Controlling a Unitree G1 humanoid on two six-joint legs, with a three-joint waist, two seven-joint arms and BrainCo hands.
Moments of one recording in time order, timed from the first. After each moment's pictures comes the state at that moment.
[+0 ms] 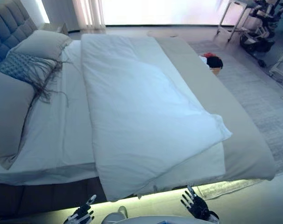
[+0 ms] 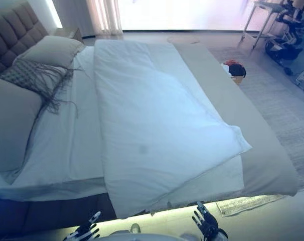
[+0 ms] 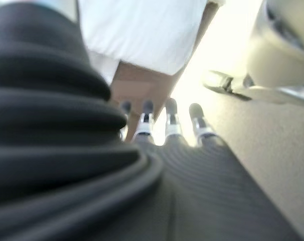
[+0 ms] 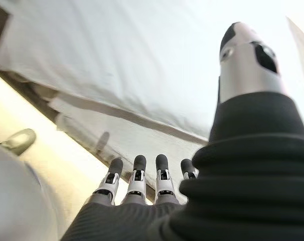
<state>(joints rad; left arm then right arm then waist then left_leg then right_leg) -0.08 0.27 -0.06 1.39 -0.73 -0.03 -0.19 -0.06 -0.19 0.05 1.35 1.00 -0.13 0.42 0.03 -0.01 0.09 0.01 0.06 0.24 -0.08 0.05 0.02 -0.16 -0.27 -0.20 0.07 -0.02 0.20</state>
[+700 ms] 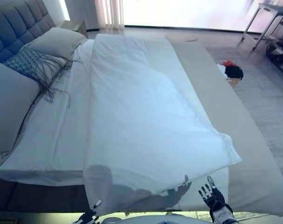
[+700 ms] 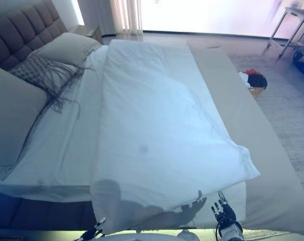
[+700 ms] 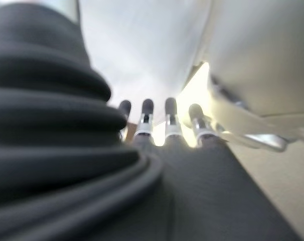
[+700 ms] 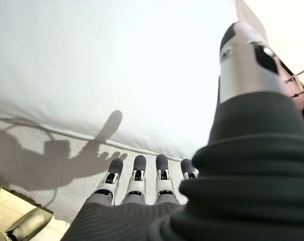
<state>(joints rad) 0.02 0.25 -0.02 1.39 -0.70 -0.03 -0.22 -0.08 -0.25 -0.03 1.30 1.14 -0.12 0.23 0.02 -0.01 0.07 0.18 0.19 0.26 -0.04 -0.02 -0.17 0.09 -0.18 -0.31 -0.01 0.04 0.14</state>
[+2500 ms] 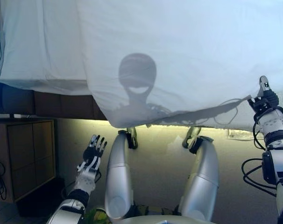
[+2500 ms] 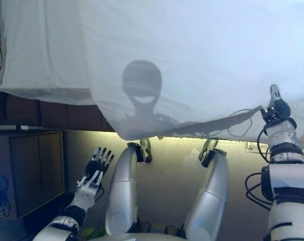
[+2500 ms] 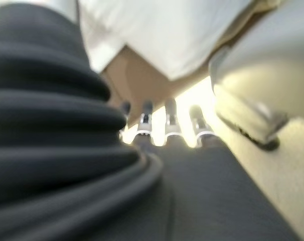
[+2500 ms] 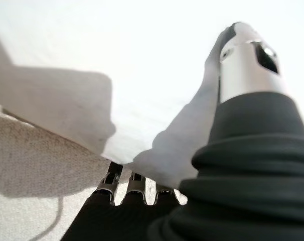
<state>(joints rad) -0.17 0.26 -0.13 0.92 -1.32 -0.21 -0.31 -0.89 -0.76 0.06 1.30 1.21 0.02 0.10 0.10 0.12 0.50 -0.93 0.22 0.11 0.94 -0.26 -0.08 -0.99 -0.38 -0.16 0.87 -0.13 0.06</state>
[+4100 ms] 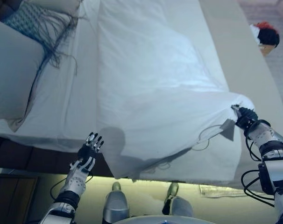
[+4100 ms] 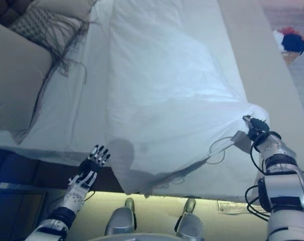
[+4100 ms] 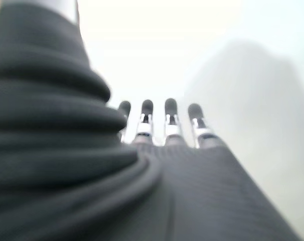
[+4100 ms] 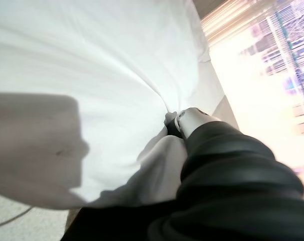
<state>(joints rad) -0.21 0.38 -0.14 0.77 -1.17 -0.10 -0.31 -0.74 -0.71 0.10 1.24 0.99 0.21 0.25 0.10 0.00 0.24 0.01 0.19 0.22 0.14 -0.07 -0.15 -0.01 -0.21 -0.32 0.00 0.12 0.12</state>
